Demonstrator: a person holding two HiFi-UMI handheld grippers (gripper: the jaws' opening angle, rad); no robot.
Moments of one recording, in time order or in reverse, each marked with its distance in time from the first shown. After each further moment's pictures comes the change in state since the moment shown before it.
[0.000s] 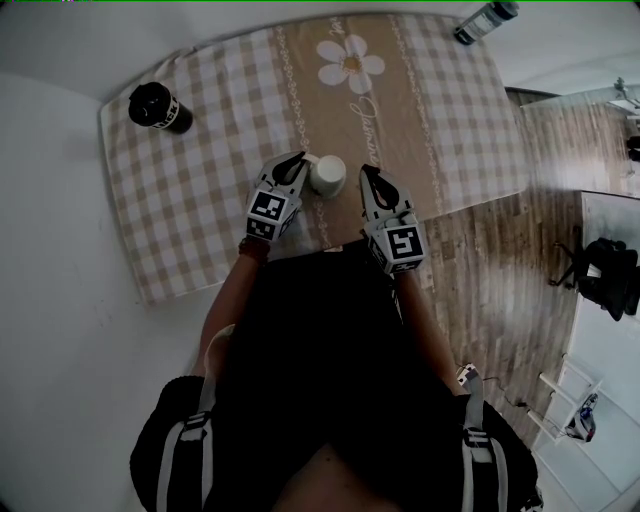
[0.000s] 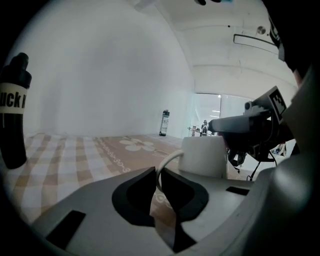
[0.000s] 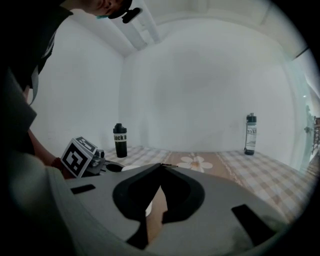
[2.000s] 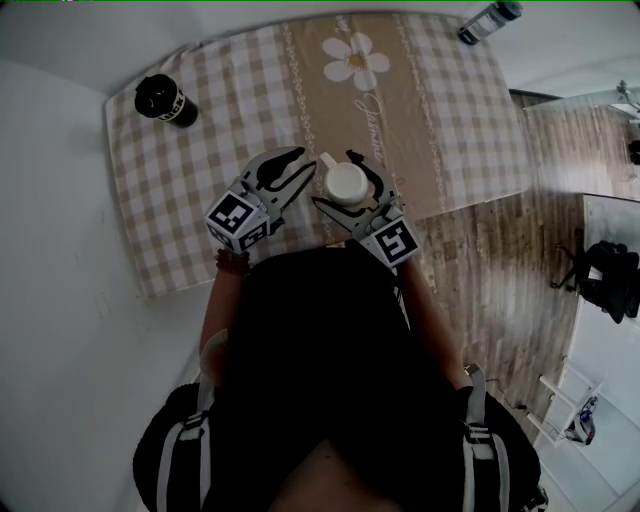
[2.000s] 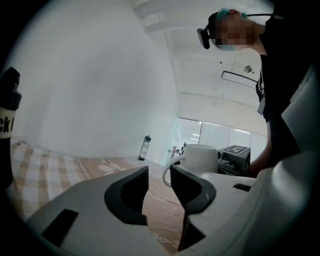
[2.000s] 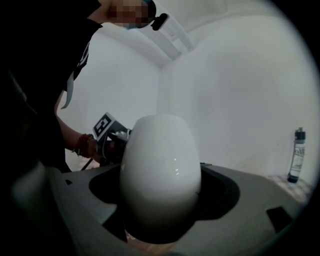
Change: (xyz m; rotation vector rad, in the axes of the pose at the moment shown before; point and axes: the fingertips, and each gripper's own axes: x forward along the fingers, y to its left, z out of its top) left arm -0.070 -0.028 0.094 -0.086 -0.225 -0.272; right arm 0.010 0.088 0.035 -0.205 -0.133 0.406
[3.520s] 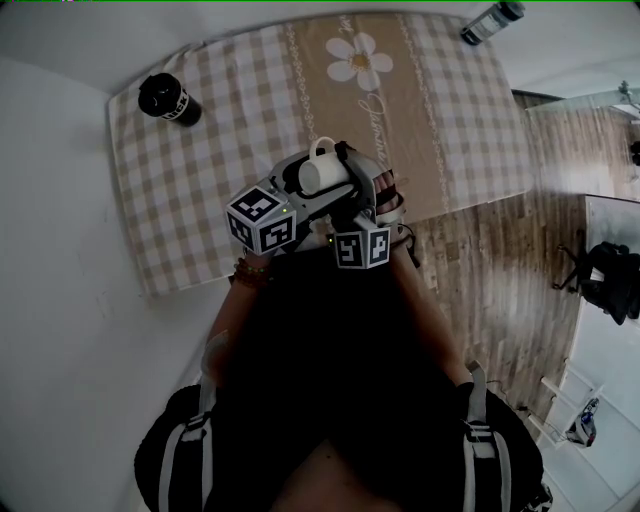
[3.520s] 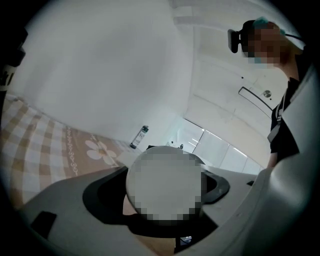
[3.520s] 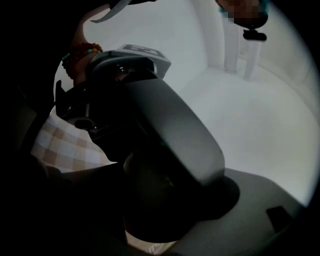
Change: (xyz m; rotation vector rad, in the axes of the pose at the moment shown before) left arm 0.030 -0.039 0.001 -0.297 0.094 -0.053; right arm 0.029 -0.004 -0.003 -0.718 0.218 -0.254
